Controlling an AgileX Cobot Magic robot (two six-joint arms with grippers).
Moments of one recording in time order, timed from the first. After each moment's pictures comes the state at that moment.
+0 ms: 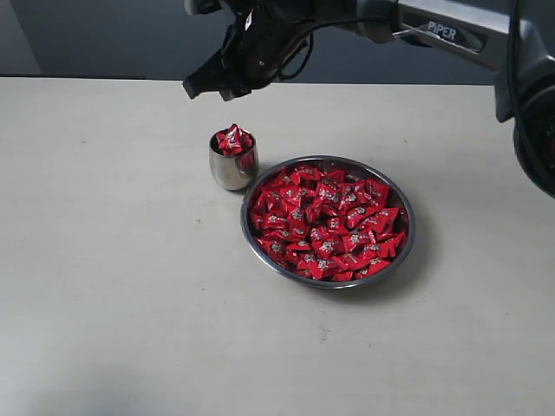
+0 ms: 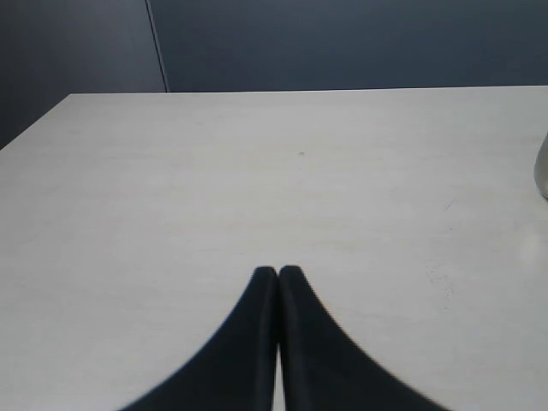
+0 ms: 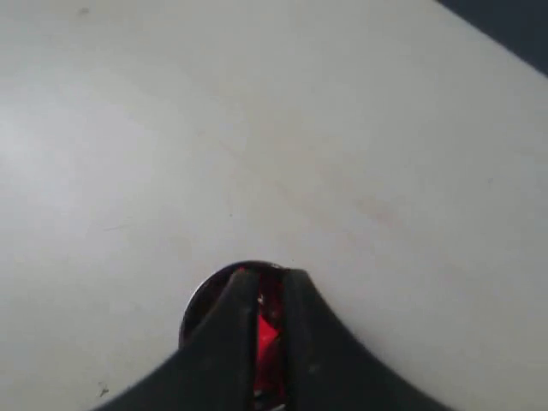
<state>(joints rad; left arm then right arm) 0.22 0.00 0.00 0.00 0.34 0.03 0.74 2.22 -1.99 0.13 0.75 -0.18</state>
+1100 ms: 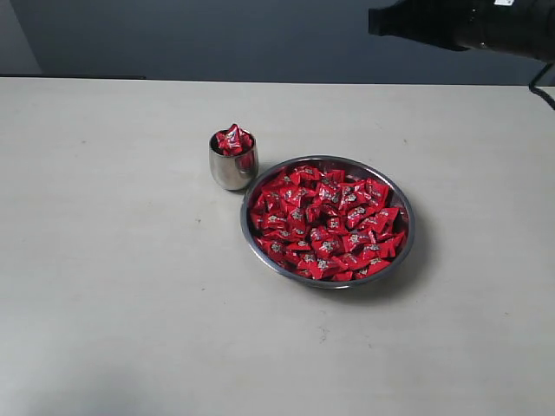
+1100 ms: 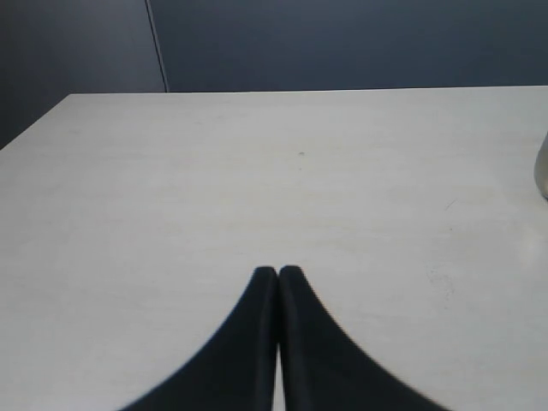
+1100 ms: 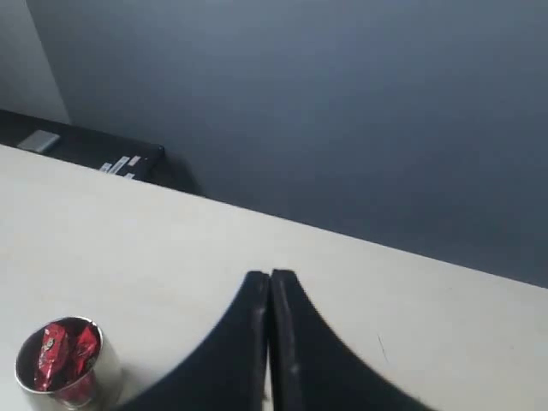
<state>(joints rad) 0.22 0.00 0.00 0.00 0.34 0.03 0.49 1.42 -0.98 0.12 -0.01 -0.10</state>
